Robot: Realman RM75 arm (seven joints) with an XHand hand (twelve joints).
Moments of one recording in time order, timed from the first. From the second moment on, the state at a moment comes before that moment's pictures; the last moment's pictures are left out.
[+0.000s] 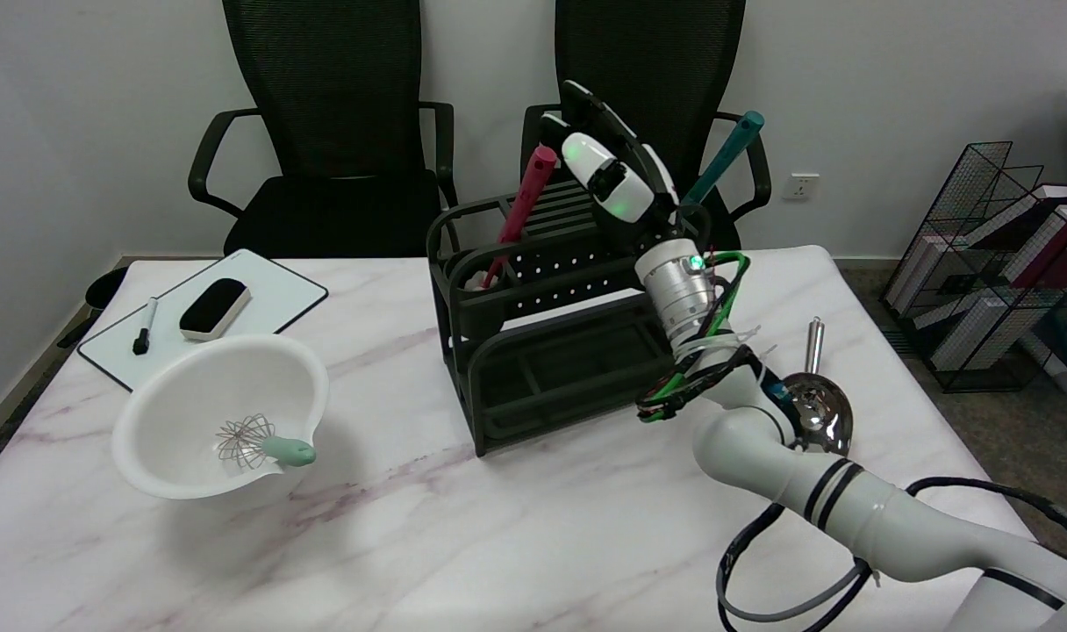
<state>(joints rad) 0.34 -1.21 -2.06 1.16 0.90 0.69 1.49</state>
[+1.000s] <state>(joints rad) 0.36 -1.27 -2.12 1.19 0.91 0.66 1.40</state>
